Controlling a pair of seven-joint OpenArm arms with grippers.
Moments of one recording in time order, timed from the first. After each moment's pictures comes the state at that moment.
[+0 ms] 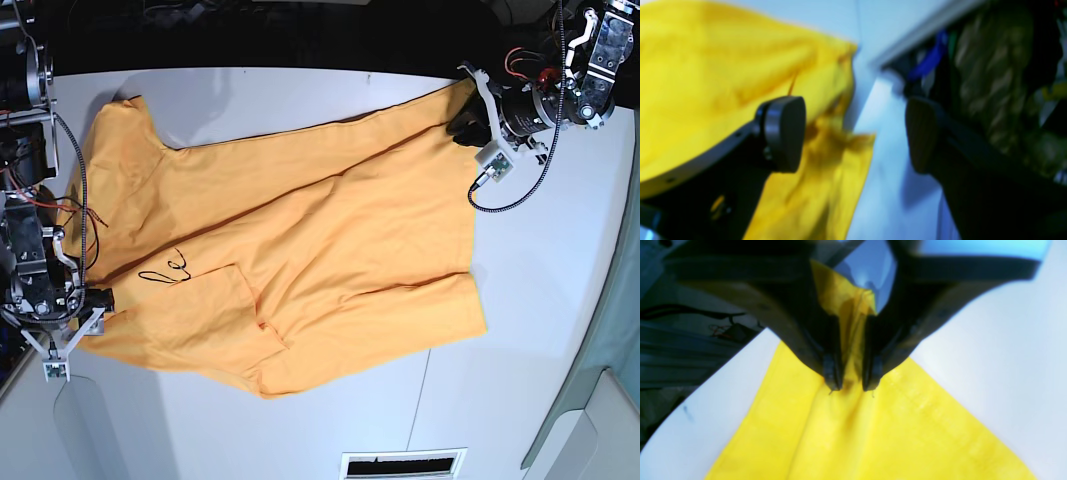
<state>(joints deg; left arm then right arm) 19.4 -31.6 8.4 85.2 -13.4 -38.8 28.3 26.1 21.8 -11.0 59.4 -1.0 -9.9 -41.8</state>
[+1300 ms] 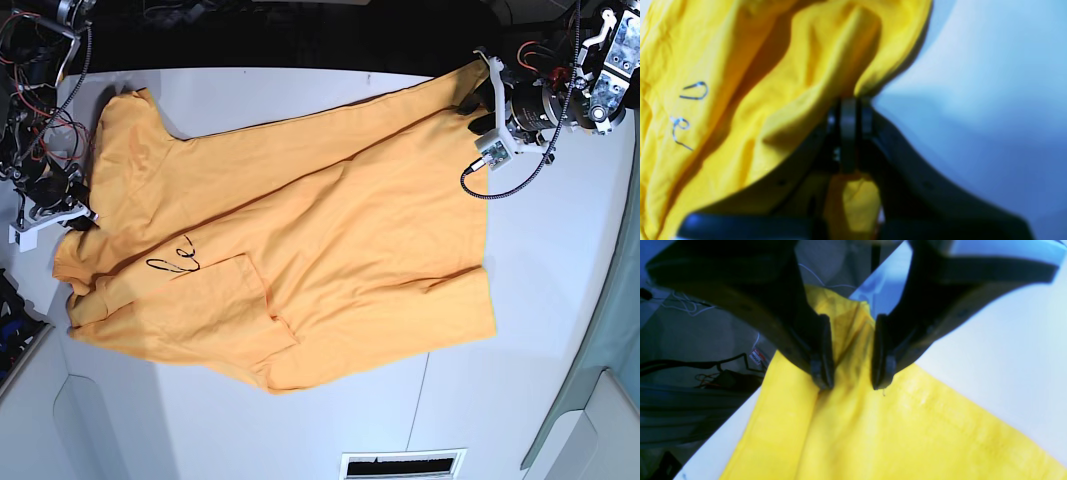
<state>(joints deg) 20.4 -36.2 8.9 91.7 -16.7 -34.5 33.0 7.3 15.6 27.6 55.3 26.6 22.4 -37.9</state>
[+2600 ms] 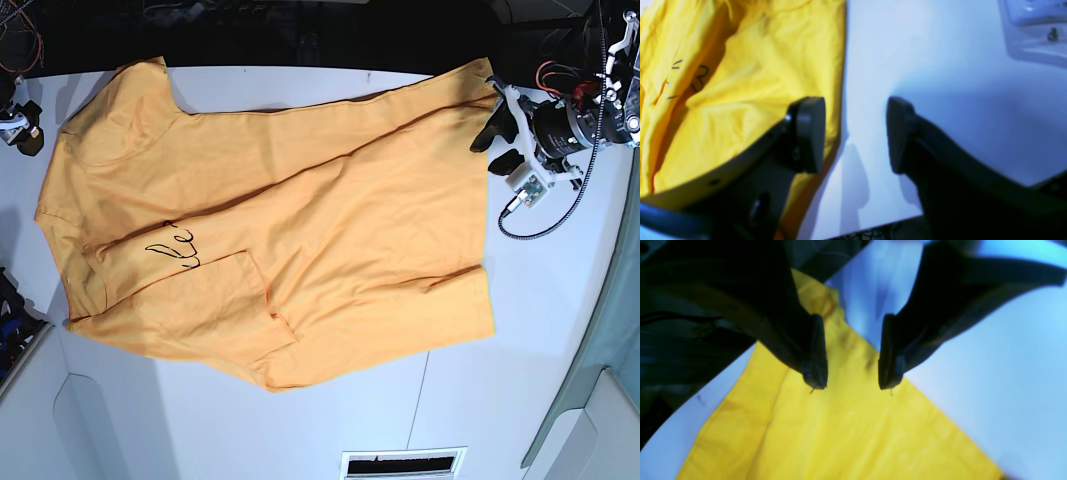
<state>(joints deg) 24.9 -36.2 -2.1 100.7 -25.4 -31.3 35.5 -15.1 15.6 44.2 77.4 38.6 23.0 -46.9</state>
